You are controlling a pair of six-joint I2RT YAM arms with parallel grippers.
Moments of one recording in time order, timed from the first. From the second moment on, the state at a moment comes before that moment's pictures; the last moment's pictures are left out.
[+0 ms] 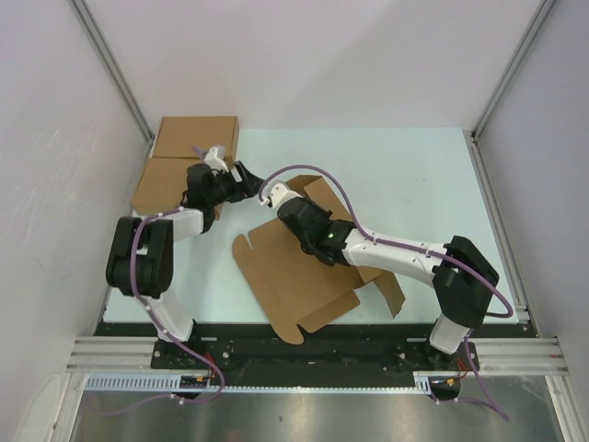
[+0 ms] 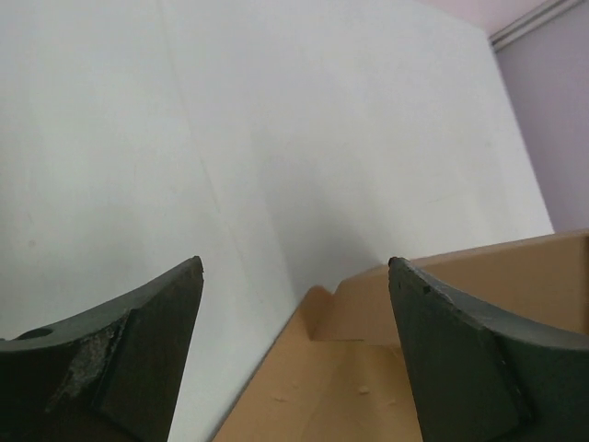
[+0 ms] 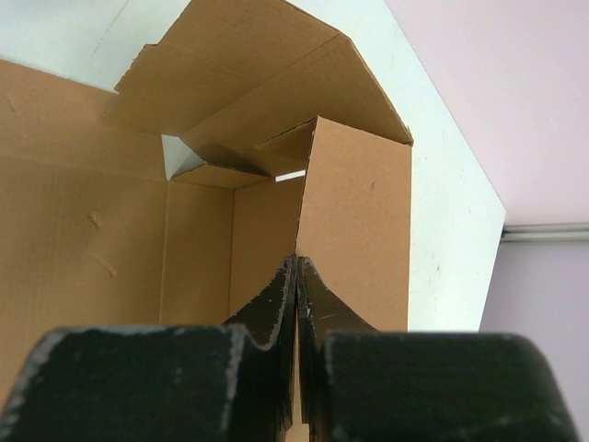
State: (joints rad) left arm -0.10 1.71 0.88 0.53 0.47 -0.53; right arm 1.02 1.70 1.26 -0.18 0.75 -0.33
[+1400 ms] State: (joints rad) left arm -0.39 1.81 0.73 0.85 0.55 -0.52; right arm 1.01 1.71 1.27 -0.17 0.72 -0.32
